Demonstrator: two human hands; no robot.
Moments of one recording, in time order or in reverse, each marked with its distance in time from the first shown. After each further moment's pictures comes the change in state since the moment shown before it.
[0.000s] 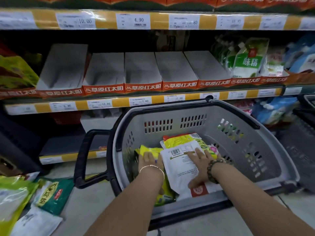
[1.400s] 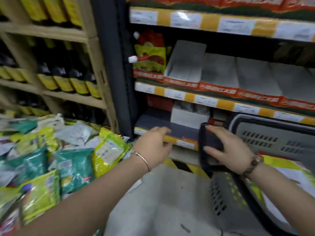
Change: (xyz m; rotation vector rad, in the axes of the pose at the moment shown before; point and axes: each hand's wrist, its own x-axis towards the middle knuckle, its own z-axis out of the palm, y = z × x) left_hand -0.164 -0.279 0.014 -0.650 0.775 -0.099; right_hand -0.072 -0.265 -0.076 0.180 0.708 -0.705
